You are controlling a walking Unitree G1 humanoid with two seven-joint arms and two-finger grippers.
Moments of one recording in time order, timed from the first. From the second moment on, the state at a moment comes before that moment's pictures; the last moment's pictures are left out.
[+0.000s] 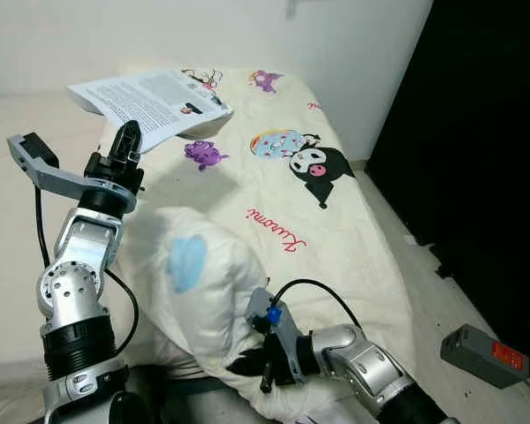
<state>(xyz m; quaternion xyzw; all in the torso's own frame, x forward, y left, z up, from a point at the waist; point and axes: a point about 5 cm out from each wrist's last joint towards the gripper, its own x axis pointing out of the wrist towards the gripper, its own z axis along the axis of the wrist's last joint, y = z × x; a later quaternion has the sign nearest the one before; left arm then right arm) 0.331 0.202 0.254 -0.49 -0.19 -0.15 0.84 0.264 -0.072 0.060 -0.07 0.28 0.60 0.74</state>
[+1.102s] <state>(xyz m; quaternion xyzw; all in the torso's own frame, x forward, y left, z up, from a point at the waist) 0.319 0.181 0.186 -0.17 0.04 -0.15 0.97 0.266 -0.085 0.123 0.12 0.13 0.61 0.77</state>
